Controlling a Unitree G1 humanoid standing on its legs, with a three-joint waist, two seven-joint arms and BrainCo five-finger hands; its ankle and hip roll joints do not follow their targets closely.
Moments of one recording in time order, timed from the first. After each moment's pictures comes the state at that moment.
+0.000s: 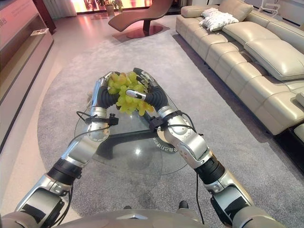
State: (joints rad) left arm -0.37 0.45 -0.38 0.01 0.27 0.06 0.54; right arm -0.45 -0.26 0.52 -0.18 0.57 0.14 -0.21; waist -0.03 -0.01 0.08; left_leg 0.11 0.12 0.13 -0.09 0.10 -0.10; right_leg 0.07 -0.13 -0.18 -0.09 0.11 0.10
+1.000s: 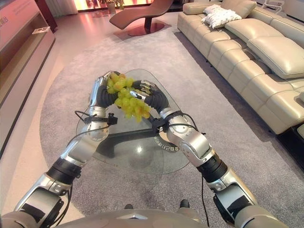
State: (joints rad) left arm -0.38 0.47 -0.38 0.01 0.31 0.09 0.54; right arm -0.47 -0.30 0.54 -0.12 0.59 0.29 -0.16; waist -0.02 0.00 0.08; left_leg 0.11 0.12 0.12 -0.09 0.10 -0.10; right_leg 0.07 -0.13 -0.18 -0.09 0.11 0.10
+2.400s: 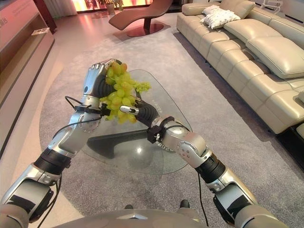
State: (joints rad) left arm -0.46 0.60 -0.38 0.02 0.46 0.02 0.46; right arm -0.47 -0.30 0.57 -0.12 0.92 0.38 -0.03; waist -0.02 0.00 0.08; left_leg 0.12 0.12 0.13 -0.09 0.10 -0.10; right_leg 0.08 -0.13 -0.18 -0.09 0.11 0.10
